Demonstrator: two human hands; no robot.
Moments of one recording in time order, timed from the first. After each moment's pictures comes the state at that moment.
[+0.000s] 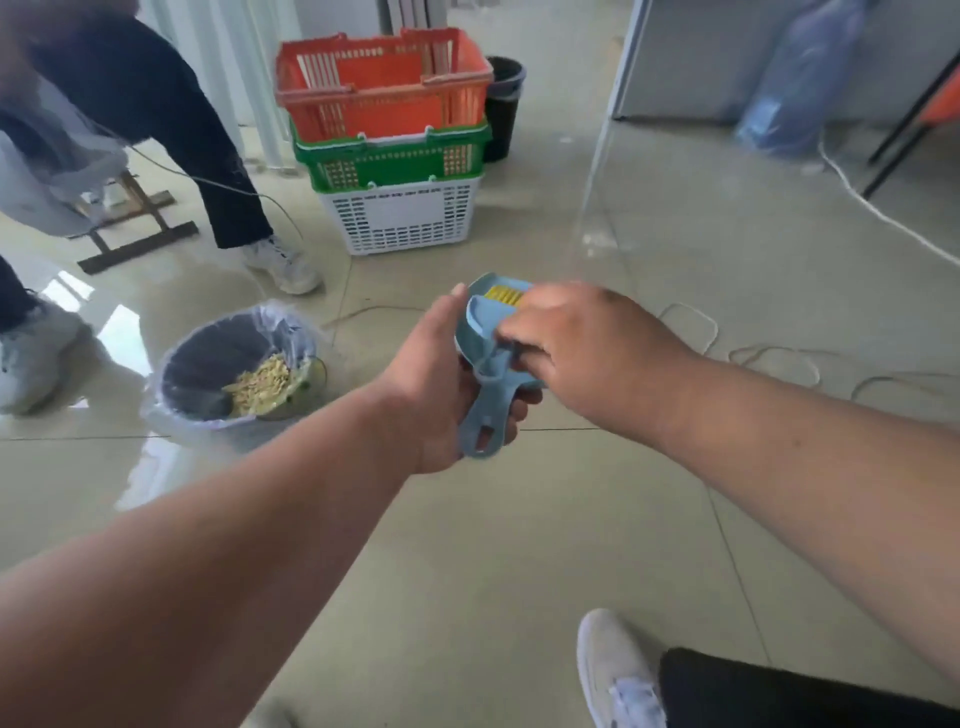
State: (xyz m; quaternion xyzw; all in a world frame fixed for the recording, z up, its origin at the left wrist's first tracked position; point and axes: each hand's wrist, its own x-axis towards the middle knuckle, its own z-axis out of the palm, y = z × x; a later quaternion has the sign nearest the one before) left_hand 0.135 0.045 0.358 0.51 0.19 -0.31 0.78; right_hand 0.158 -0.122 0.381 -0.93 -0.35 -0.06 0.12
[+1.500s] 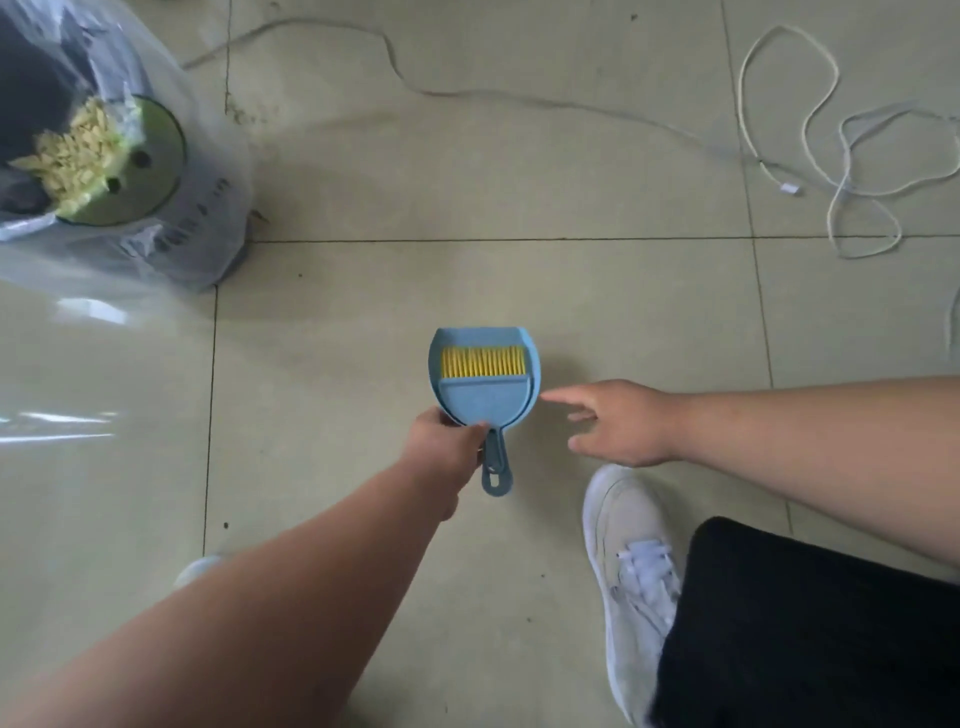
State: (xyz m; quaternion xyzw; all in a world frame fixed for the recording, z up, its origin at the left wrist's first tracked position) left_hand 0.061 0.019 0.005 0.59 0.43 -0.31 0.60; right_hand 0.131 -0.205 0.033 -0.83 -0.11 0.51 0.20
